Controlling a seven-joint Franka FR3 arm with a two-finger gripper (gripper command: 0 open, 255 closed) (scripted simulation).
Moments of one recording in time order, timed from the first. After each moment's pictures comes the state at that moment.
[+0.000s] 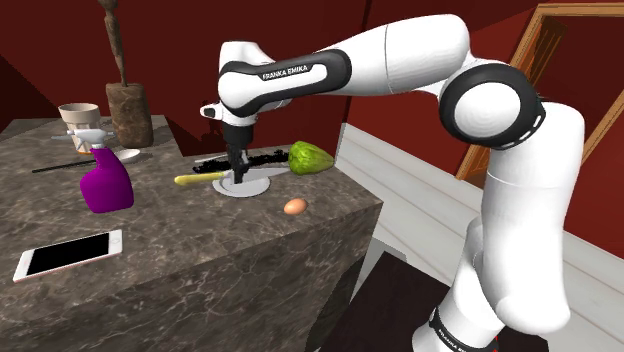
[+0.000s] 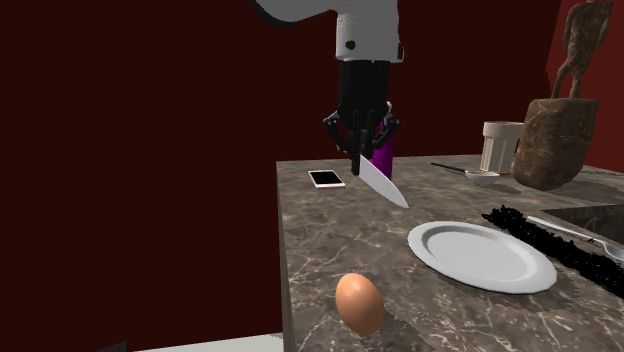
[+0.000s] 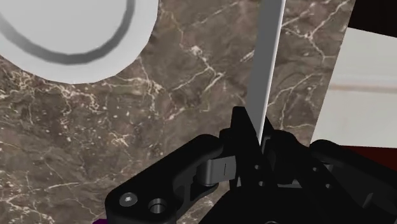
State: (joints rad) arm 0.30 0.29 -0.13 -1.64 0.06 1.94 -1.06
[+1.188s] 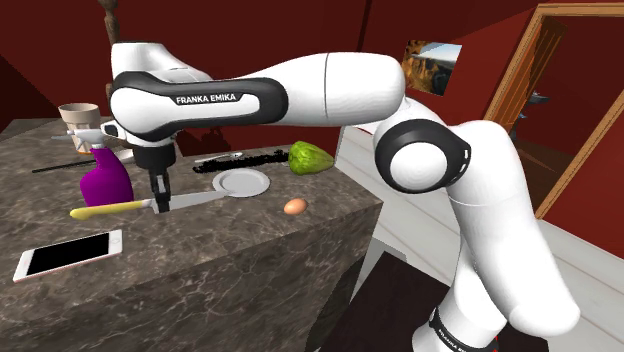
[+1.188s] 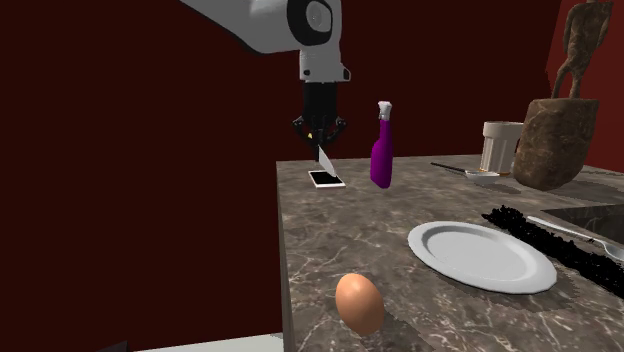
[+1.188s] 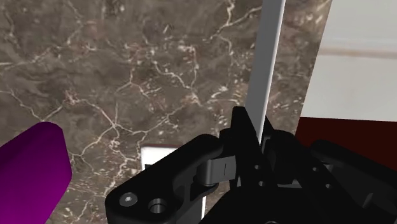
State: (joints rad) arm 0.47 0.64 -0.06 -1.14 0.05 1.80 -0.80
